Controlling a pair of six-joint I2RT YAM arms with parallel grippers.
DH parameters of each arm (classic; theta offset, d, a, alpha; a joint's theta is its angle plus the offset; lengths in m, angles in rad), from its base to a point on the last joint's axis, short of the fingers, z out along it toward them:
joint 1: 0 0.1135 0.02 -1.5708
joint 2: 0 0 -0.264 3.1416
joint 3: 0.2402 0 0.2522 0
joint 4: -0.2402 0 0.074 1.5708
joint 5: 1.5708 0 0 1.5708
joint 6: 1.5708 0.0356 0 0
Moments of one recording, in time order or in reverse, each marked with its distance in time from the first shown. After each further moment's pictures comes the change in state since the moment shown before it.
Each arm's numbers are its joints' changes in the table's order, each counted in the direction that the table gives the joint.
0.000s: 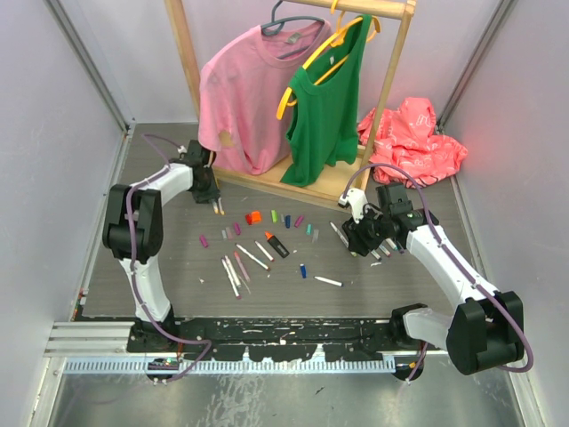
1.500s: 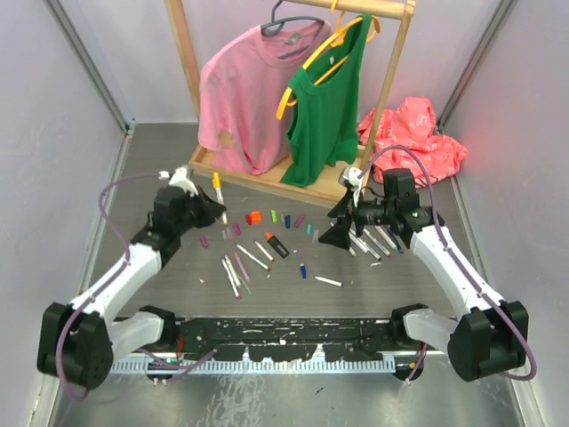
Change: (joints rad) left arm -0.058 -0.818 -0.654 0.414 0.204 -0.051; right arm 0.000 -0.019 0.103 0.212 -0.543 0.151
